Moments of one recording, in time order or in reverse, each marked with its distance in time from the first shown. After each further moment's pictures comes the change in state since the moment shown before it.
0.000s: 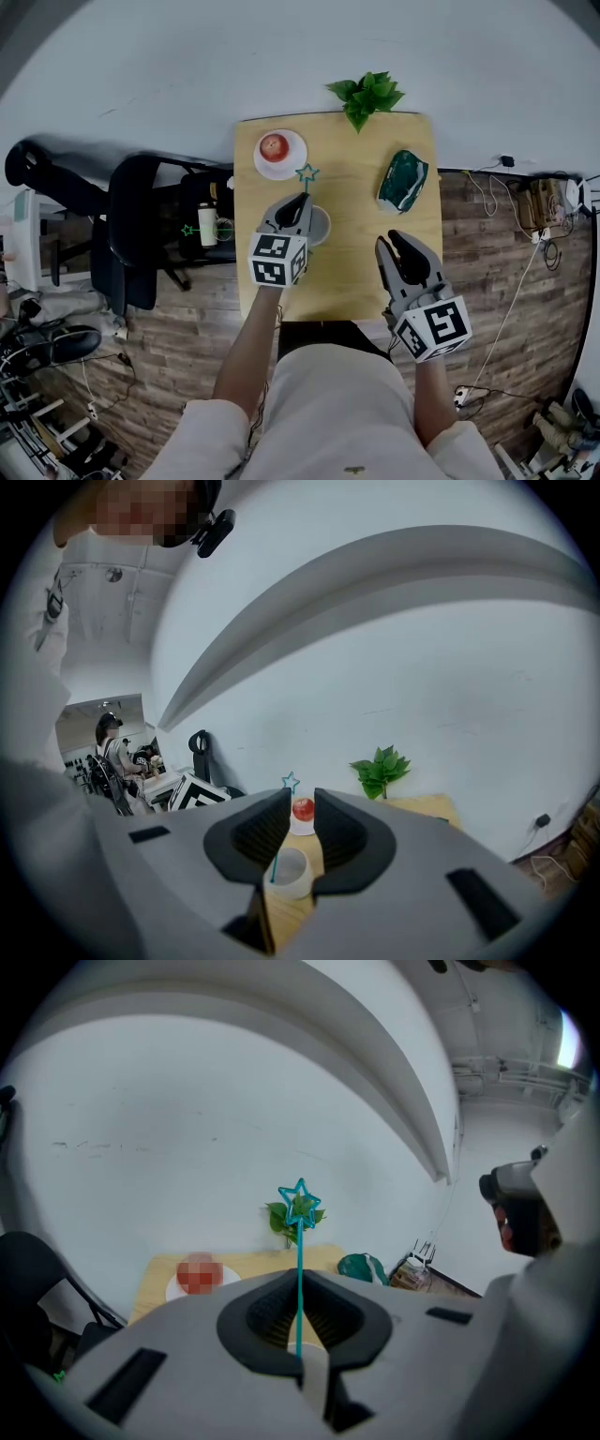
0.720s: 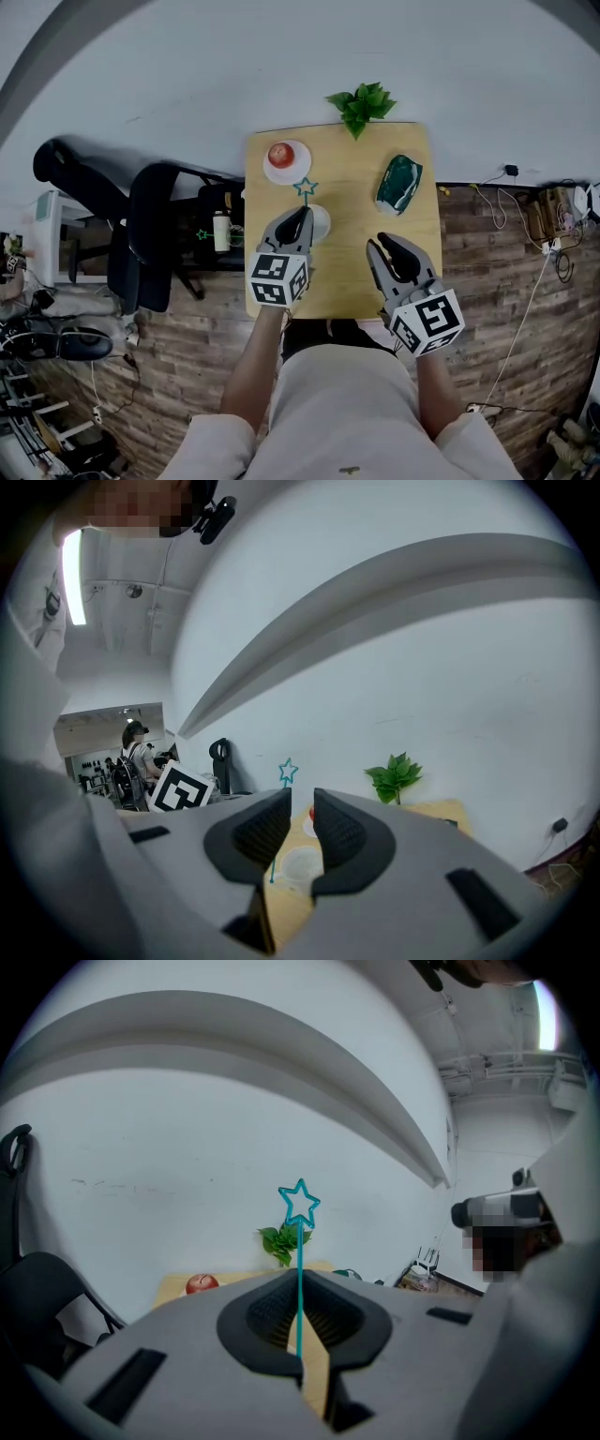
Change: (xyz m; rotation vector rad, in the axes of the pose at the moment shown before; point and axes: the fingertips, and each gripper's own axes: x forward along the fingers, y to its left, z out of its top) left arm -0.067 -0.055 0.026 0.041 -0.102 0.046; right arm -0.043 0.018 0.000 -0.024 -0.062 0.101
